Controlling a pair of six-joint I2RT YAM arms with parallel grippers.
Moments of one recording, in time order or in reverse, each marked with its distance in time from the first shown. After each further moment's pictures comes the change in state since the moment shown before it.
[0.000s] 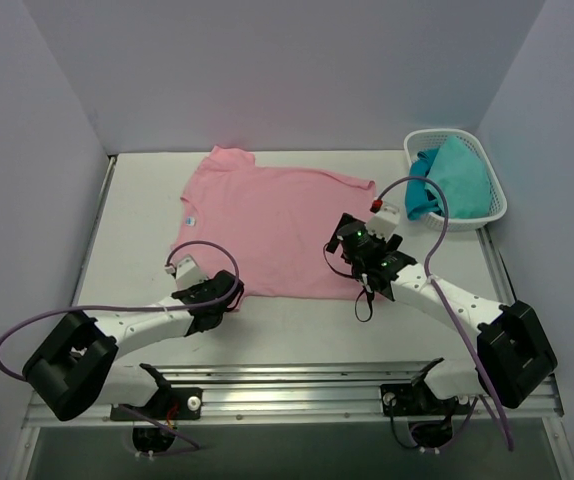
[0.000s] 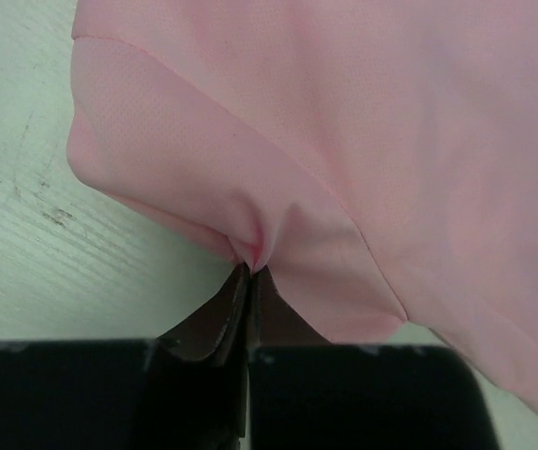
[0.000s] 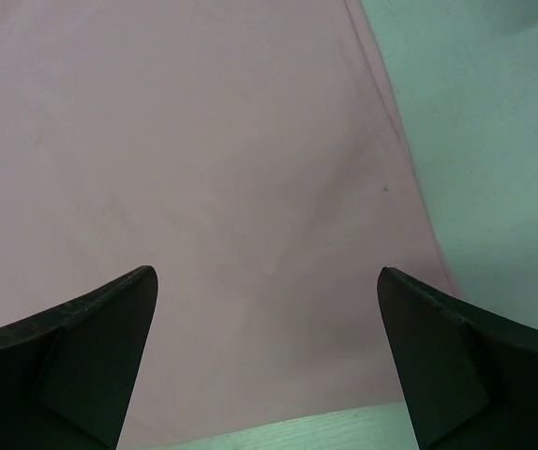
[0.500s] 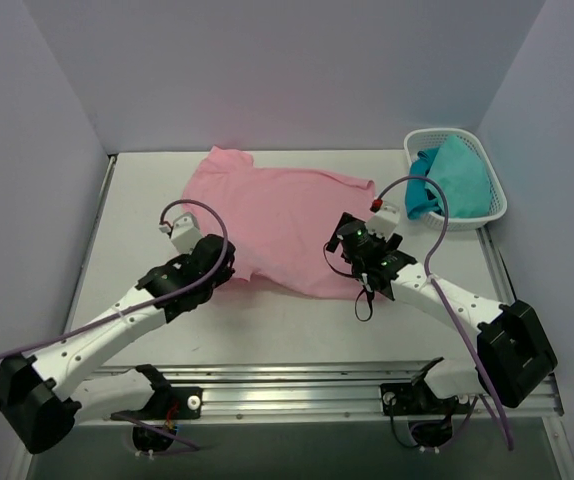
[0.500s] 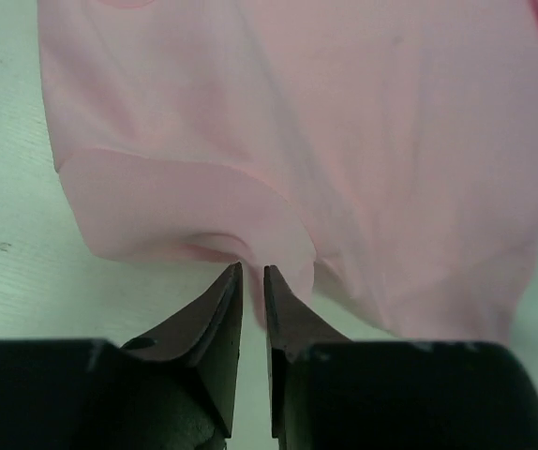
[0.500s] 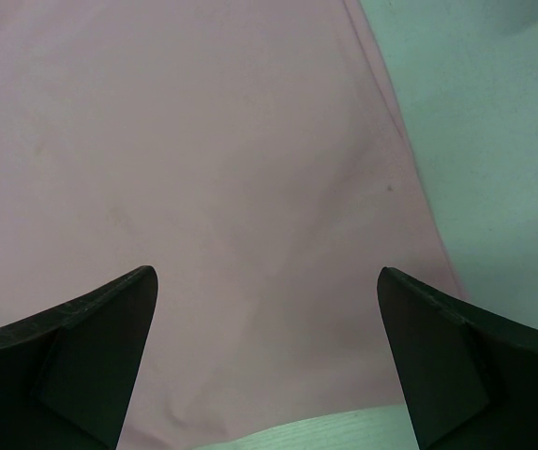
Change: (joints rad) left arm -0.018 -0.162 0.338 -0.261 0.053 0.178; right arm 0.000 0.000 0.000 0.000 0.000 0.000
